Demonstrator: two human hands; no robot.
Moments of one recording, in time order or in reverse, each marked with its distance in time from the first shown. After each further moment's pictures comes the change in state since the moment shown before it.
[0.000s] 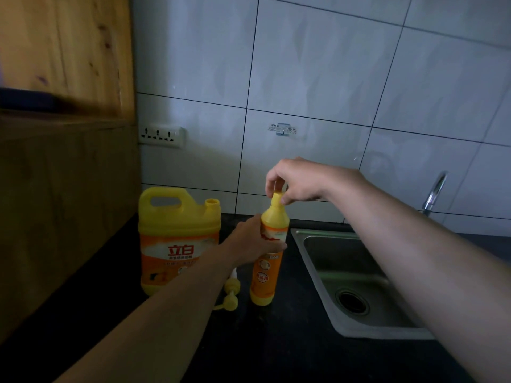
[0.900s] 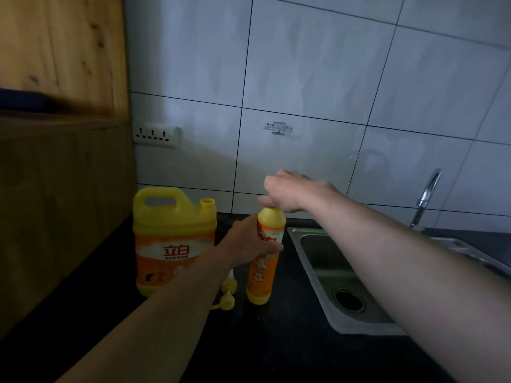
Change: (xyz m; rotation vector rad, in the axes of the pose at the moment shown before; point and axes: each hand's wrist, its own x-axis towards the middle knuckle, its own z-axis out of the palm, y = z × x) left_hand -0.002 0.004 0.003 0.029 0.036 0.019; right_hand 0.001 -0.012 0.023 -0.213 0.019 0.152
